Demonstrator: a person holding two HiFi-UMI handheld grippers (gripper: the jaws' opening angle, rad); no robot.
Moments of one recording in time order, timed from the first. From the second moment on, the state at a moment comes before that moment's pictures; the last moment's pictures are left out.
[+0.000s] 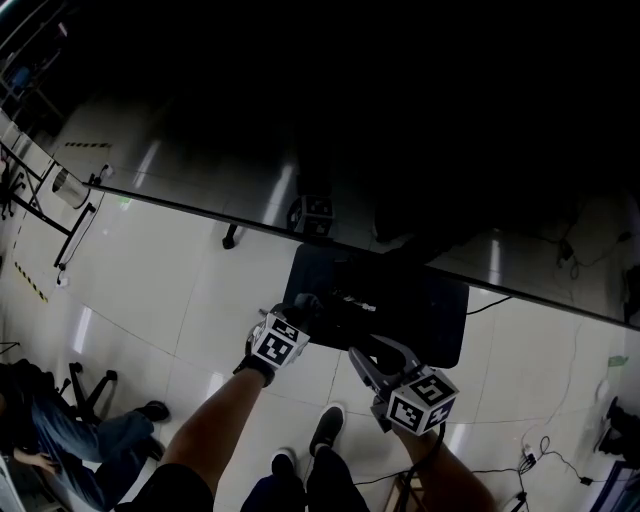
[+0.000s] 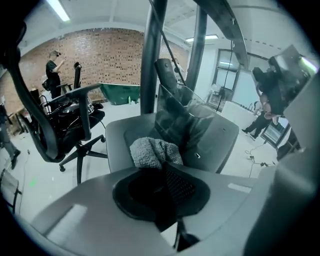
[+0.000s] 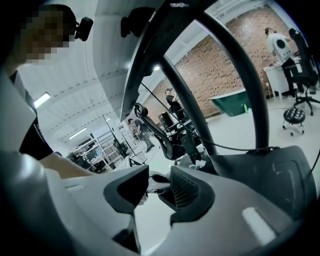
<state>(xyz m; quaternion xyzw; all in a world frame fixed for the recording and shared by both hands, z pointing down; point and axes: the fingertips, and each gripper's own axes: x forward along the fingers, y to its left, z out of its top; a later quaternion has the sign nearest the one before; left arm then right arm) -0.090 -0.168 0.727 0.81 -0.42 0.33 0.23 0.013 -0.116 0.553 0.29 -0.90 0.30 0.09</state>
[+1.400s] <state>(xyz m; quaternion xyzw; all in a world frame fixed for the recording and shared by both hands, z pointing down) 0.004 -0.090 0.581 0.93 -0.30 0.16 0.15 0.074 -0.163 0.594 0.37 -0.87 0.30 0.13</state>
